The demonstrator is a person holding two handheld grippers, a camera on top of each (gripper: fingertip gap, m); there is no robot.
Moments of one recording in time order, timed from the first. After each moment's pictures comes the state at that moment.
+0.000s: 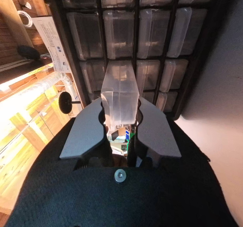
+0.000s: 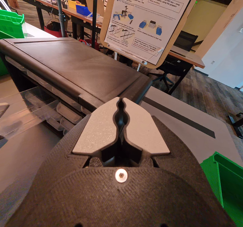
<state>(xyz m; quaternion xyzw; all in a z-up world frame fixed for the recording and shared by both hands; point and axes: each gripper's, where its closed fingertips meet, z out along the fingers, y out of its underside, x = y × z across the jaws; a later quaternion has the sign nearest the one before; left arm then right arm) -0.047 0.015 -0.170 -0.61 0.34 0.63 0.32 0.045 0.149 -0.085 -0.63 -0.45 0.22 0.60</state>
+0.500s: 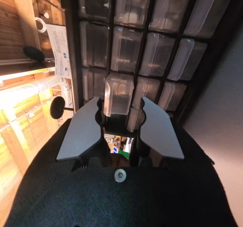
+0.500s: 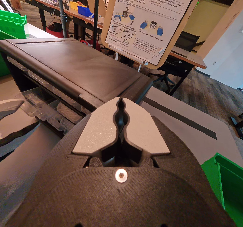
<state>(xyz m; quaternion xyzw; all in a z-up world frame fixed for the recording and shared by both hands) -0.044 0.030 -0.173 -0.60 0.32 0.59 0.43 0.045 0.149 -0.085 -0.62 -0.45 0.23 0.60</state>
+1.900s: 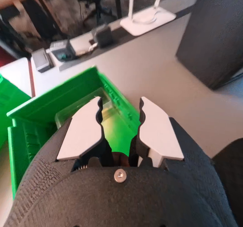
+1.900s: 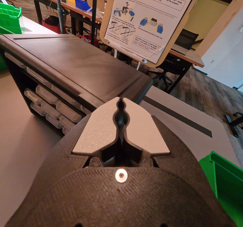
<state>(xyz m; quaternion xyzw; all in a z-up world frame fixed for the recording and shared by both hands) -0.380 -0.093 -0.162 -0.87 0.00 0.07 0.49 0.044 0.149 -0.085 -0.63 -0.46 0.21 0.59</state>
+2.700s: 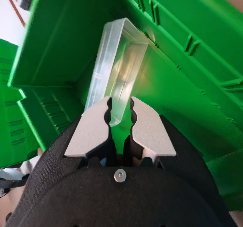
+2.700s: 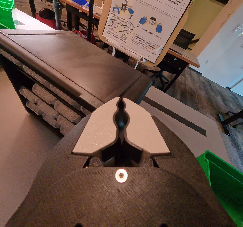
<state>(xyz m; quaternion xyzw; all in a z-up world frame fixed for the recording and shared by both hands) -0.450 -0.138 -0.257 -0.95 0.08 0.21 0.22 0.042 0.148 -0.085 -0.63 -0.46 0.19 0.60</state>
